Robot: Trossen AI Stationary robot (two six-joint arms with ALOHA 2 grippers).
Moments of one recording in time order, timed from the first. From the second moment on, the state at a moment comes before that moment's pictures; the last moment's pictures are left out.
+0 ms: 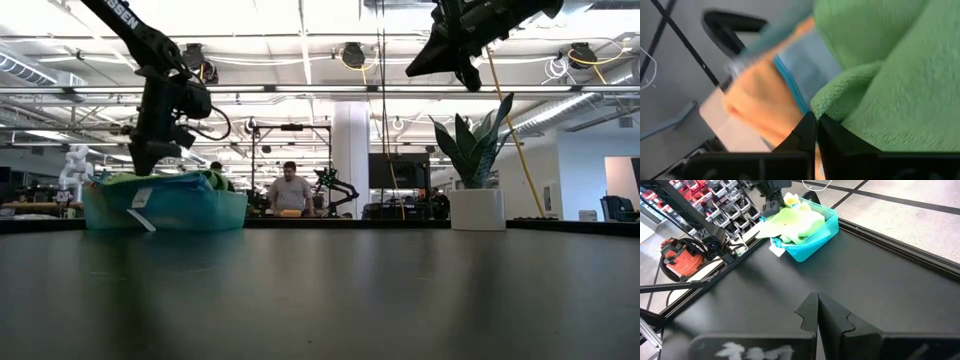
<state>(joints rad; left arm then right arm) 1.04 1.58 1.15 -1.02 -0.34 0.19 -0.39 0.99 0.86 -0.32 -0.05 0.49</state>
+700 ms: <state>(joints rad) 1.13 1.58 1.15 -0.83 -0.37 0.23 -0.39 0.99 0.86 -0.25 -0.05 0.48</state>
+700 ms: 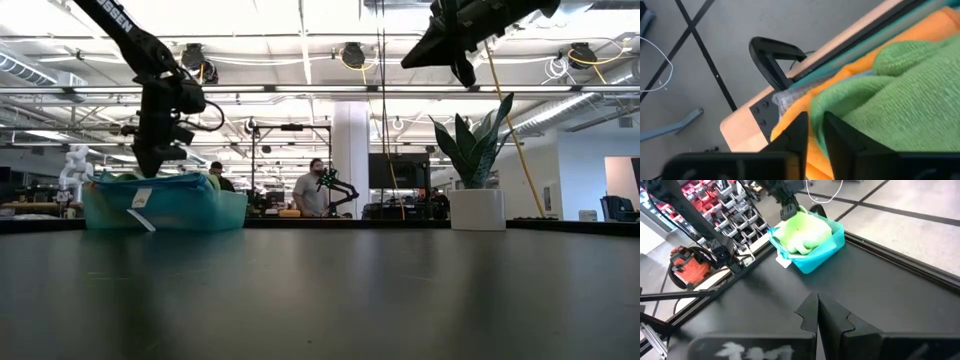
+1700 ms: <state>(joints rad) 0.88 1.56 1.17 -0.88 -0.10 -0.07 -0.39 0.99 0.86 -0.26 -0.06 0.47</state>
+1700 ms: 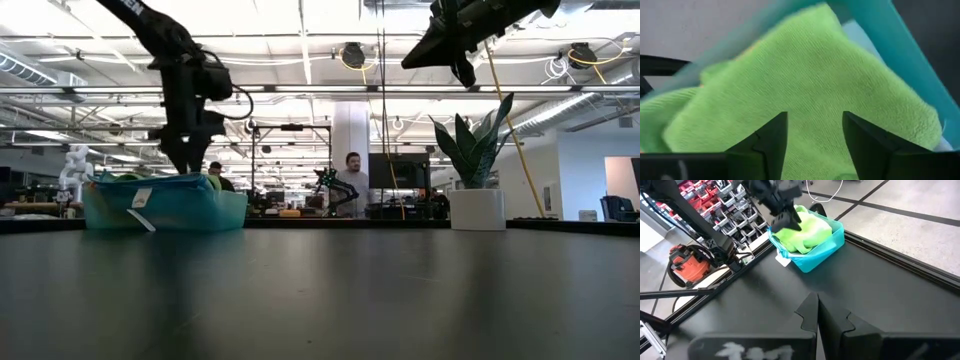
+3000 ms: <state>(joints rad) 0.85 1.37 1.16 -0.82 -0.28 -0.09 -0.39 0.99 0.86 -0.26 -0.08 0.45</state>
